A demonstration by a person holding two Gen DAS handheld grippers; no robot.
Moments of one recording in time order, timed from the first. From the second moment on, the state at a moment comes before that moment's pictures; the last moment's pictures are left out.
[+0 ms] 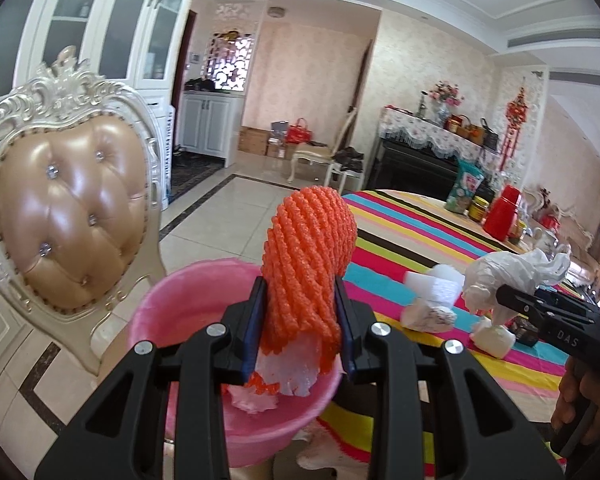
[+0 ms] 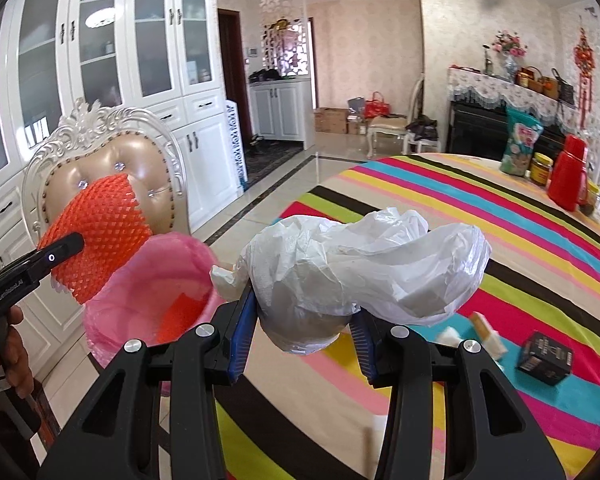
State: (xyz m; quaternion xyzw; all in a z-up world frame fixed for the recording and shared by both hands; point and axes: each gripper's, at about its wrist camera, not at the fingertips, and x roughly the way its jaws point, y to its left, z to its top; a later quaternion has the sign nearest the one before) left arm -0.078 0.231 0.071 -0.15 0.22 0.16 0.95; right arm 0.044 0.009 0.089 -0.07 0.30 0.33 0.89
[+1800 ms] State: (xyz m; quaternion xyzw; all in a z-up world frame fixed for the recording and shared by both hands) left arm -0.091 0.288 0.042 -0.18 0.23 0.20 0.93; right arm 0.028 0.129 0.059 -0.11 0.32 0.42 0.84
